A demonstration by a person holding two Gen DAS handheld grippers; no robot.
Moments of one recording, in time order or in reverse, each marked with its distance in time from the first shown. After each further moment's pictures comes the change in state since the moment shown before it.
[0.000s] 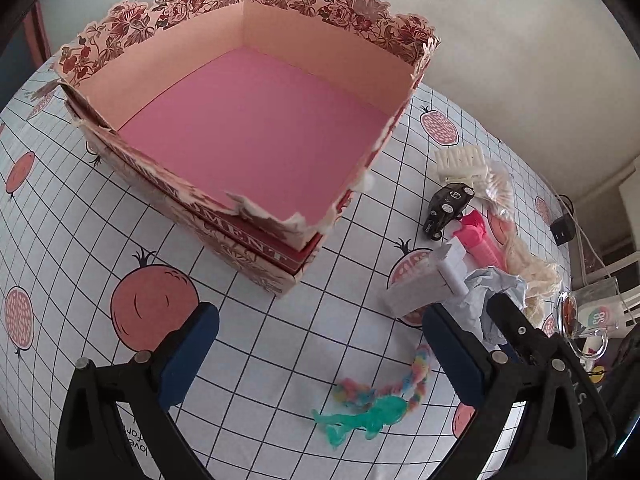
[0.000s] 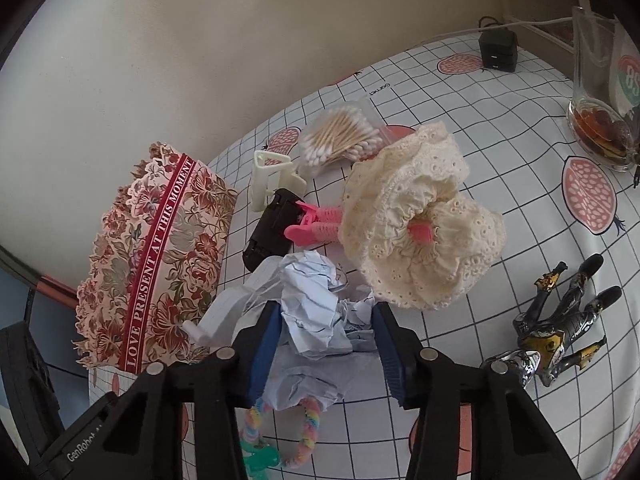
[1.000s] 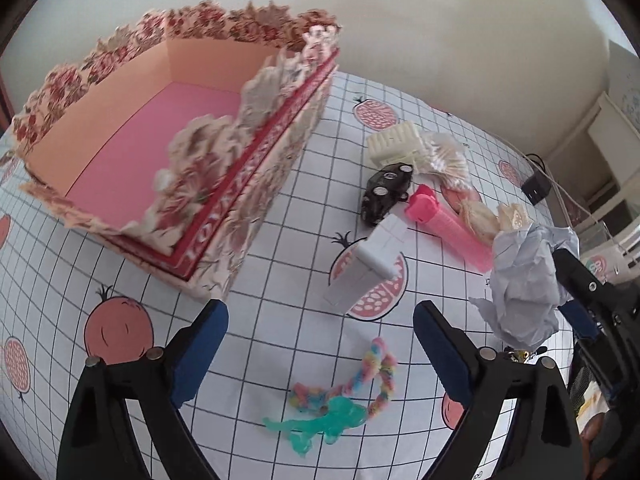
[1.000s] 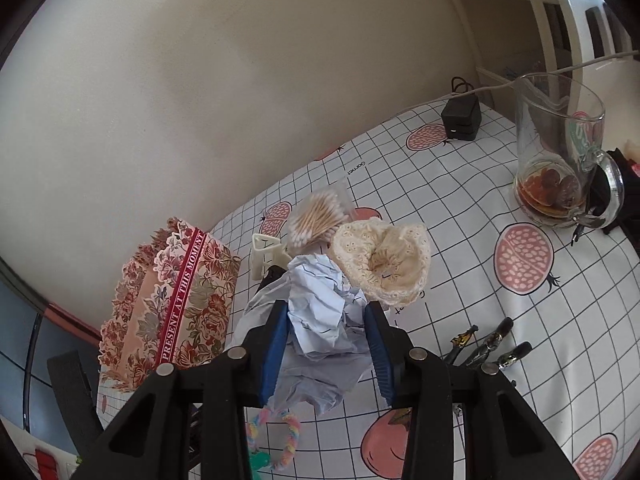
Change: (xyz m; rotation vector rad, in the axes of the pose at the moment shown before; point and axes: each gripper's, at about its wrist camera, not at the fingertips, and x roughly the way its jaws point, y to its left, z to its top) left arm -0.007 -0.044 -0.017 0.217 -0.072 -0.033; right arm -0.069 -0.035 0.026 0.034 -0.168 0.026
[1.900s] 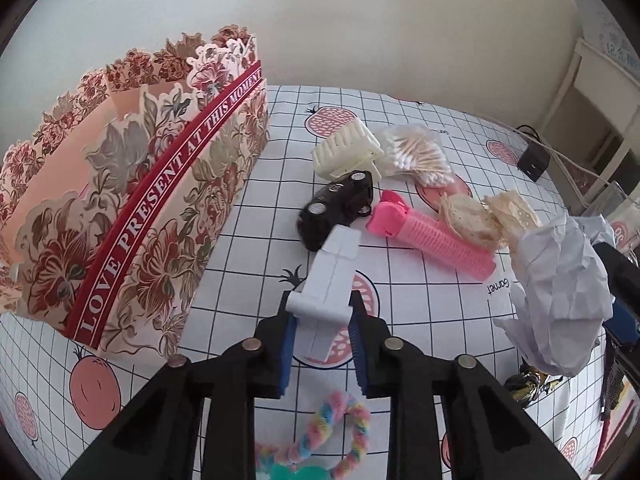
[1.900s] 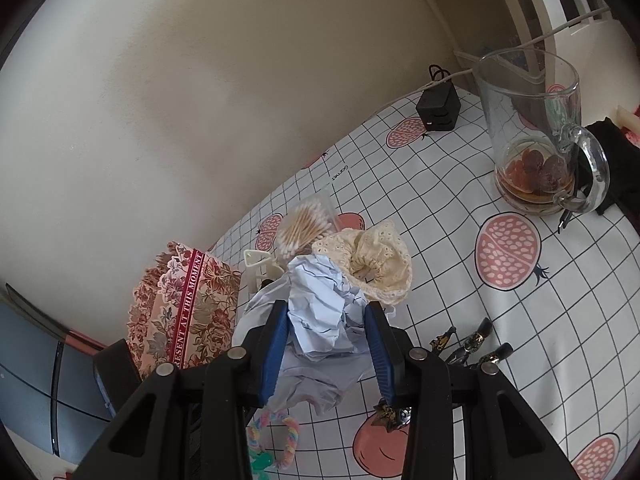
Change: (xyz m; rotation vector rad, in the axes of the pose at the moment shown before) left arm 0.040 -0.050 0.015 0.163 -0.065 0.058; right arm -0.010 -0.029 0.009 0.097 0.003 0.041
